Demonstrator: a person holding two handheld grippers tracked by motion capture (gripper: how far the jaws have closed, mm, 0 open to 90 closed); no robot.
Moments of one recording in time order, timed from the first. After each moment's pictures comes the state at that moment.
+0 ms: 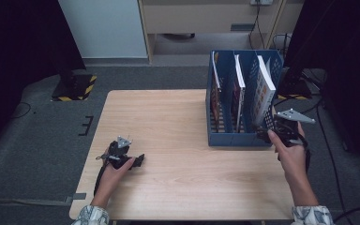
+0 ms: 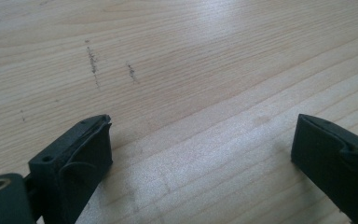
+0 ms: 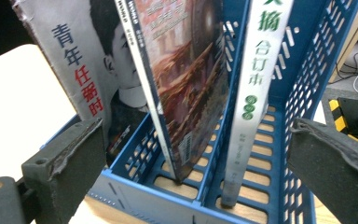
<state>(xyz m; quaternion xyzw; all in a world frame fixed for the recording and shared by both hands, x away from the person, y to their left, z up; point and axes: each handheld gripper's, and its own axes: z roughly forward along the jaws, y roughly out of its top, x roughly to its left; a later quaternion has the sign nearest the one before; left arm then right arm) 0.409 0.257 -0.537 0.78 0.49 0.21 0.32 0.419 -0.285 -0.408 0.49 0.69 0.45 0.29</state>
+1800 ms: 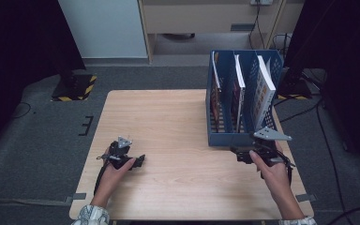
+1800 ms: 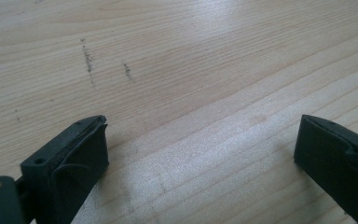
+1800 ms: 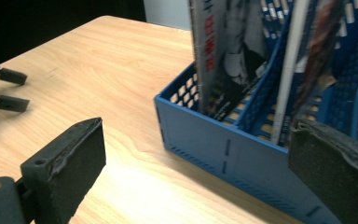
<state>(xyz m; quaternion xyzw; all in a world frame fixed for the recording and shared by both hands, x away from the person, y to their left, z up) 0.409 0.255 -0.537 0.79 0.49 0.20 0.32 0.376 -0.225 -0.432 0.43 0.74 0.48 0.21</state>
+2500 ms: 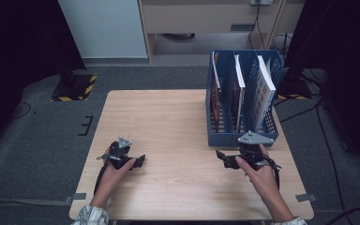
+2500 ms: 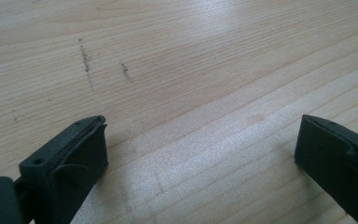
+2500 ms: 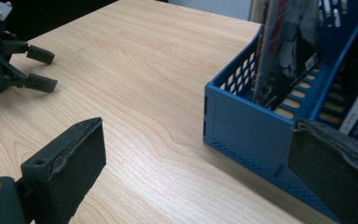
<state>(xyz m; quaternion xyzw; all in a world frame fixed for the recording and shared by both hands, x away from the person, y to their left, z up) 0.408 0.254 -0.537 0.79 0.49 0.20 0.32 0.372 -0.189 -0.445 0.40 0.77 0.47 0.19</state>
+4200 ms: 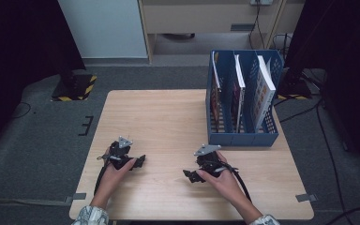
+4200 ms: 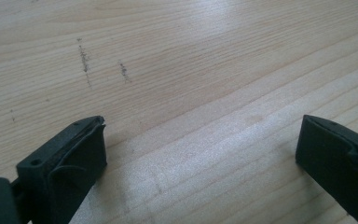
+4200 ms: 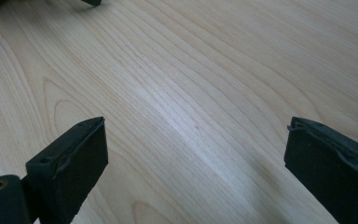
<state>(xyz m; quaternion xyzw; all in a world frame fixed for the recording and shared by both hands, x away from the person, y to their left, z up) 0.408 0.254 -0.537 0.79 0.49 0.20 0.32 0.380 -0.082 -0.514 0.34 0.86 0.38 0.09</state>
